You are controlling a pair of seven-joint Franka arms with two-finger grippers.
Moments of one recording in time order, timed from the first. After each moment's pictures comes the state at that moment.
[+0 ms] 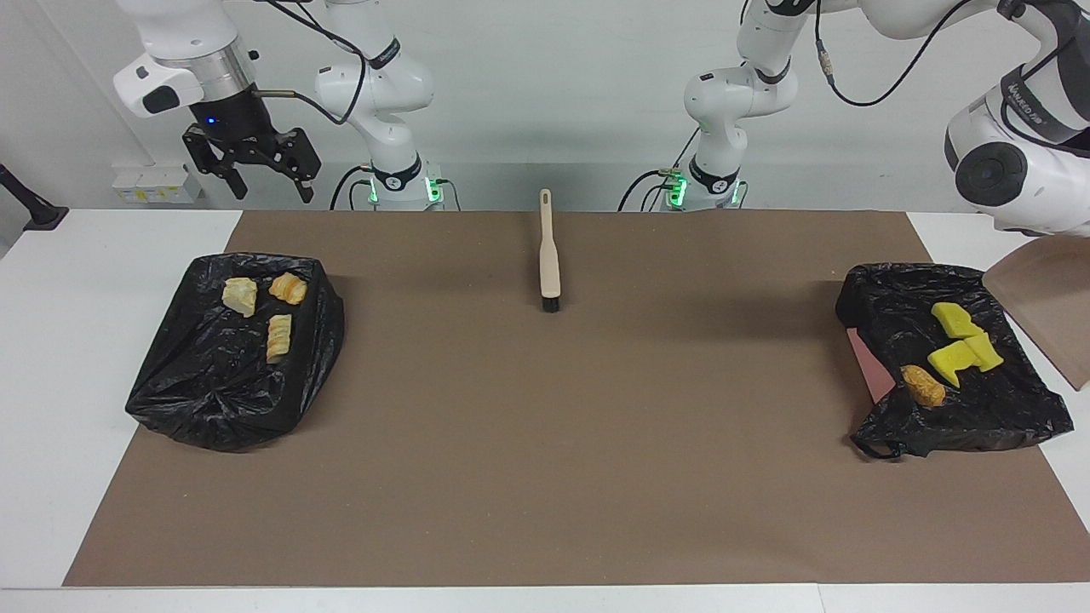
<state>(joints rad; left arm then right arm) 0.13 0.14 0.03 -1.66 1.29 1.81 1.28 0.12 -0.09 -0.12 -1.57 -0.01 1.49 0.09</state>
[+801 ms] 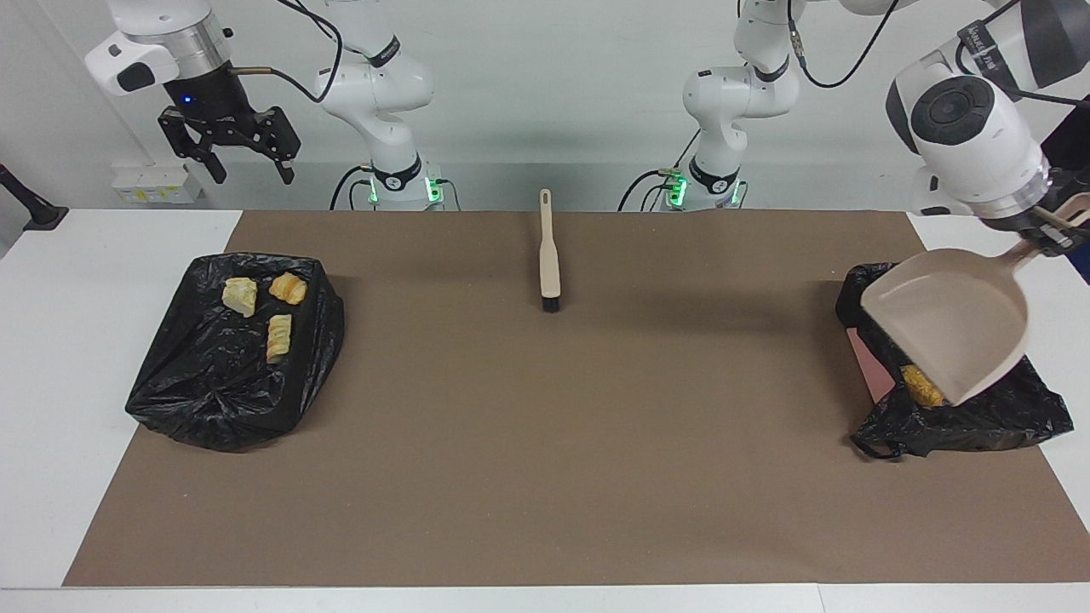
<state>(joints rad) -0.05 0.08 -0.01 -1.65 0.80 1.63 1.08 0.18 -0.12 -0.22 -1.57 -0.02 1.47 -0.01</state>
